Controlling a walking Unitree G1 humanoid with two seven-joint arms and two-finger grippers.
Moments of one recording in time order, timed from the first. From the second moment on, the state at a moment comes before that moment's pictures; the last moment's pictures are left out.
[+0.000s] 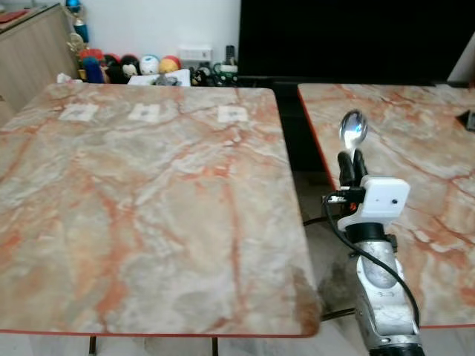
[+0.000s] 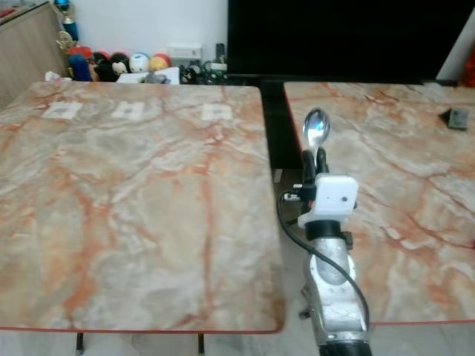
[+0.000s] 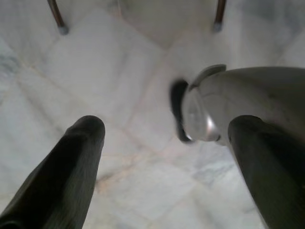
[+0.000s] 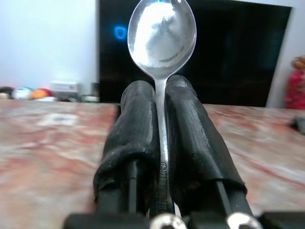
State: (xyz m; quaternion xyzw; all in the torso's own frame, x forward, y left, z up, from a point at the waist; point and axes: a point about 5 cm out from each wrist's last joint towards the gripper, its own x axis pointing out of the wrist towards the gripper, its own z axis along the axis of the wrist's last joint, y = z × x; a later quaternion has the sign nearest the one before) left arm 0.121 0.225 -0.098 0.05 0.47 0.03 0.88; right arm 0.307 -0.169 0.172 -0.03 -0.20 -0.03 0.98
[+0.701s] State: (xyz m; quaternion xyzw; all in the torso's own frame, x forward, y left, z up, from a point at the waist) left arm 0.098 0.245 -0.099 0.06 0.49 0.03 0.87; right arm 0.308 -0.154 0.184 -0.01 -0.21 -0.02 0.98
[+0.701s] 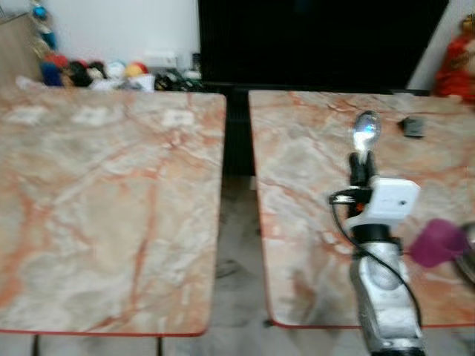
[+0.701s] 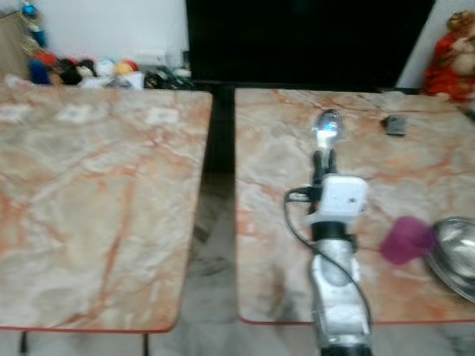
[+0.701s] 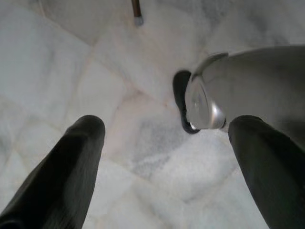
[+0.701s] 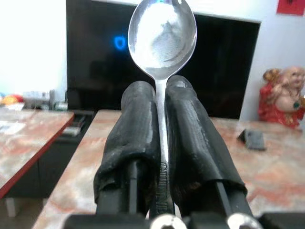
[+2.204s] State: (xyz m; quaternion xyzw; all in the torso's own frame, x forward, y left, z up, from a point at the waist) left arm 0.129 0.201 -0.100 0.07 0.47 0.04 0.88; right arm 0.310 -0.198 0.192 -0.05 -0.20 -0.11 0.97
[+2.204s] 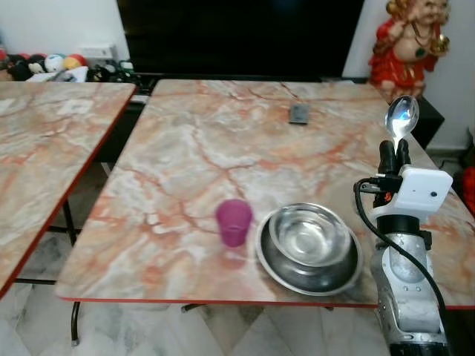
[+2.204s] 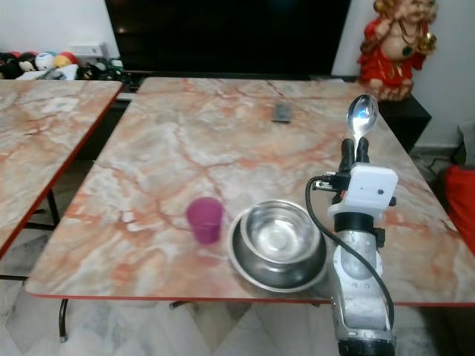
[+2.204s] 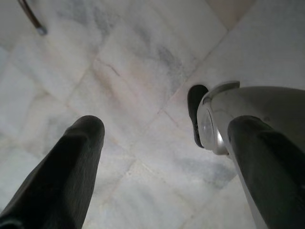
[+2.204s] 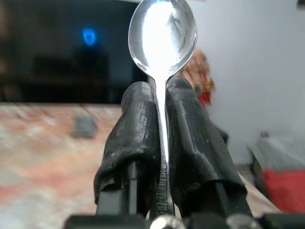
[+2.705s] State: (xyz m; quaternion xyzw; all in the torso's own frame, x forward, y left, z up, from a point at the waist) left arm 0.138 0.198 -0.098 0.06 0.46 0.02 0.89; right arm 0.337 -0.206 0.135 -0.03 -0.01 -0.10 0.99
